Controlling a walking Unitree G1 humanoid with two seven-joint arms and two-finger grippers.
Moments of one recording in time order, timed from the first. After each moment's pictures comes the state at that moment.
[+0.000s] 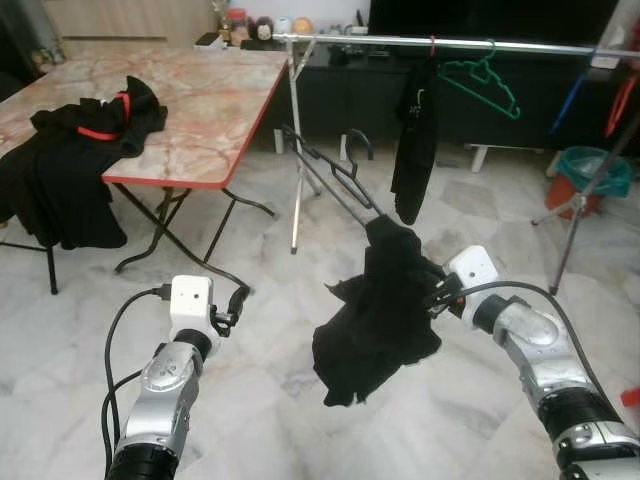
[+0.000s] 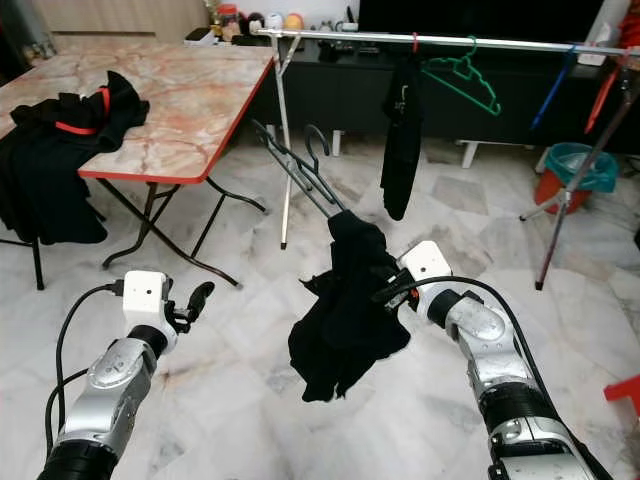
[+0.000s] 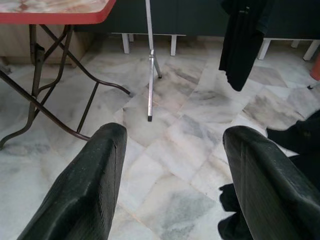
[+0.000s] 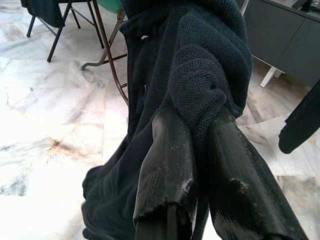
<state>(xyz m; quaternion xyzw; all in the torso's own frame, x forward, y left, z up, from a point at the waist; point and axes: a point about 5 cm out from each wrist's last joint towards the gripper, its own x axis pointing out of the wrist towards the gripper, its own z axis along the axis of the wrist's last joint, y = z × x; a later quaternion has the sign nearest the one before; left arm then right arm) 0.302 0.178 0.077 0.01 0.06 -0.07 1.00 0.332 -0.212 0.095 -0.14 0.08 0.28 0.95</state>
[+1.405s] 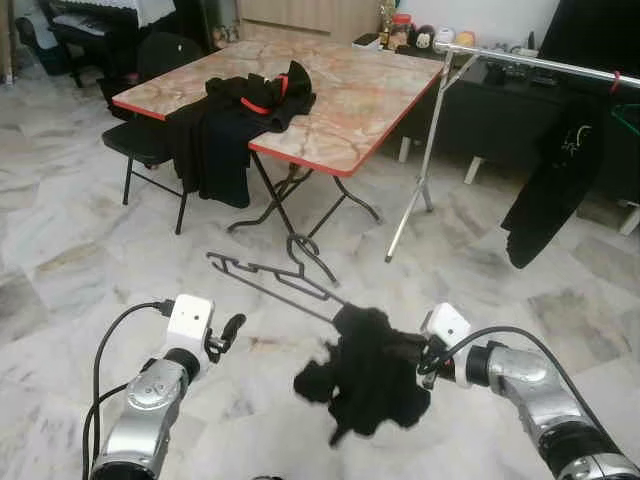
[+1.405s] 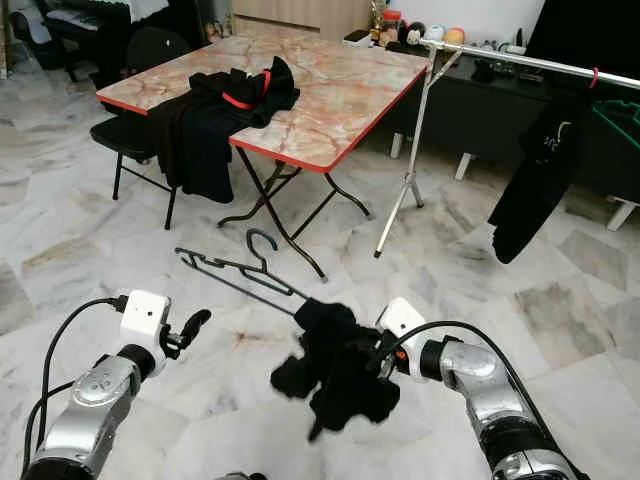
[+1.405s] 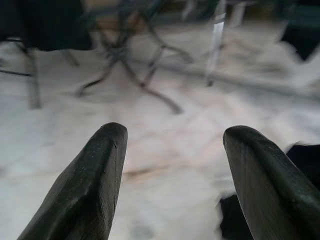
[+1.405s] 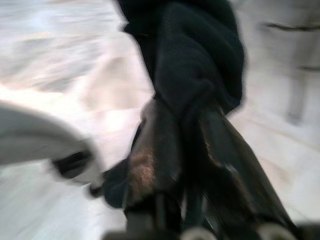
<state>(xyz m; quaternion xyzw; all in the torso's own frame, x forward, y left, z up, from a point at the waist) 0.283 0.187 0.065 0.06 0.10 -0.16 0.98 0.282 -0.201 0.049 -0.12 0.21 0.50 0.83</state>
